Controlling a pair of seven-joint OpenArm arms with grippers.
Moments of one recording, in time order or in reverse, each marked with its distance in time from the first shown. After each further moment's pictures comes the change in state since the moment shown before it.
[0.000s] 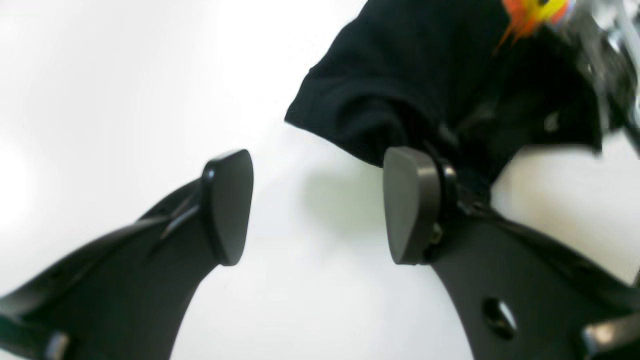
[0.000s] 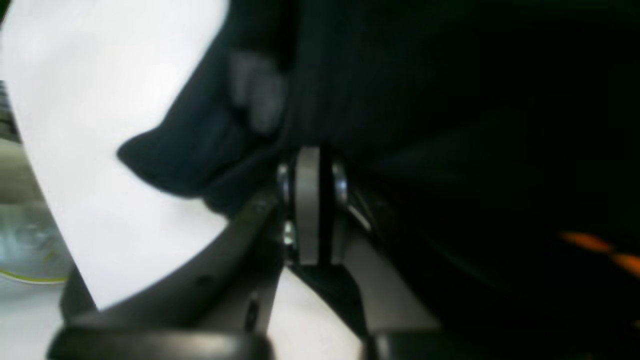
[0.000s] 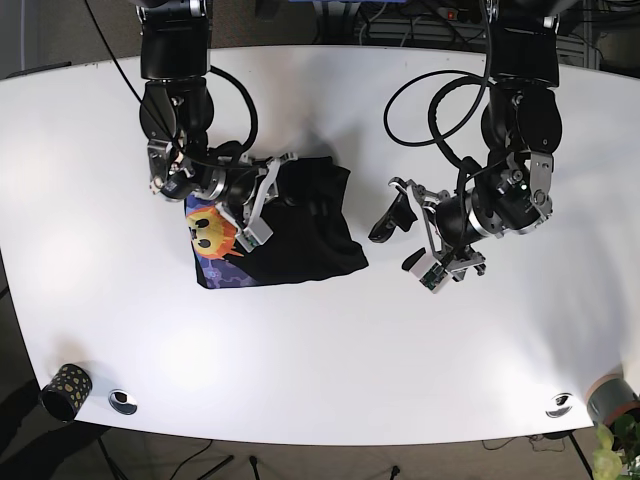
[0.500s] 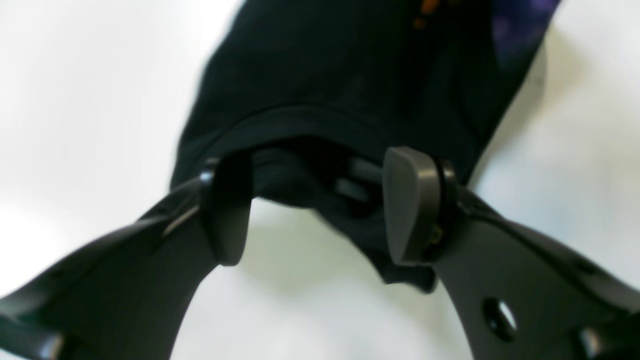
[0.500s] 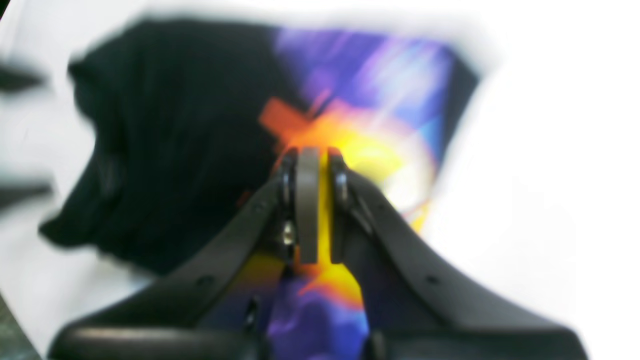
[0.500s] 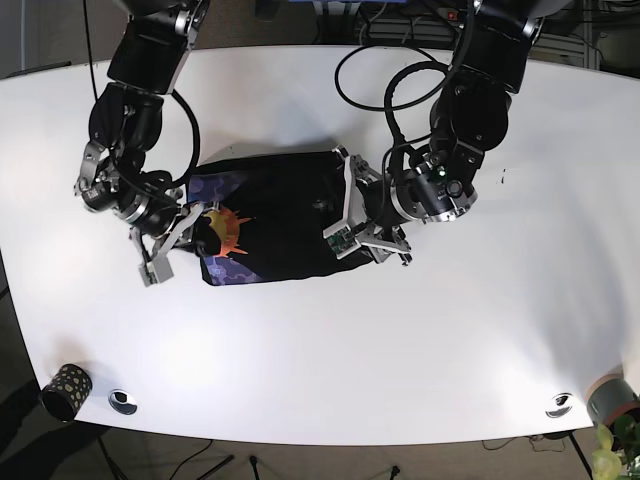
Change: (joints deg) left arm -0.8 3.9 19.0 -1.9 15.5 -0.2 -5.9; right arm 5.9 2.8 21.4 5.2 0.0 0.1 -4.3
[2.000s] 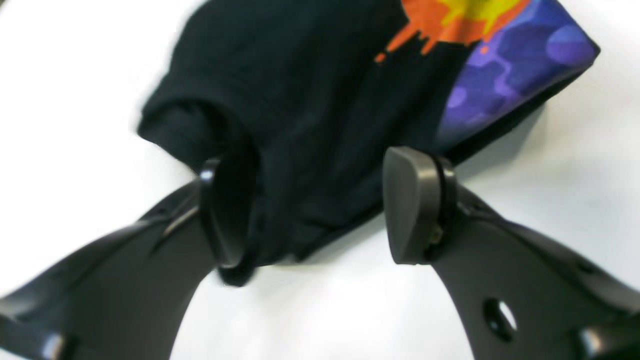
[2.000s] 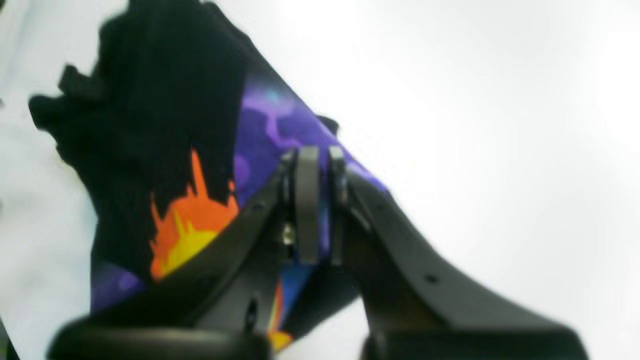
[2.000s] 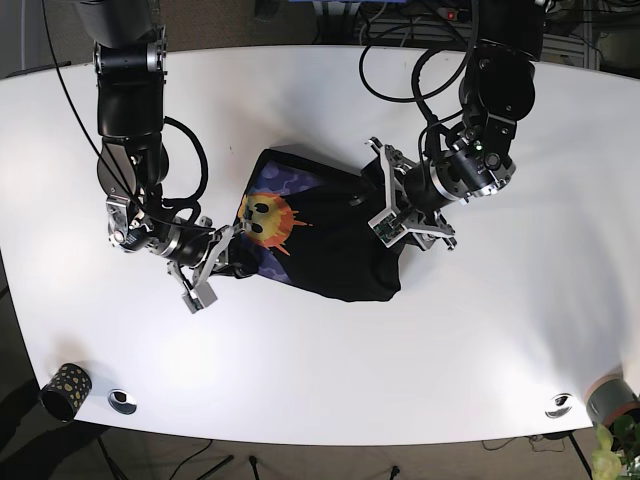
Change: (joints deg) left arm 7.8 -1.9 -10.3 4.7 2.2 -1.6 -4.3; right arm 8.3 7.4 -24.1 -19.5 0.1 -0.2 19.5
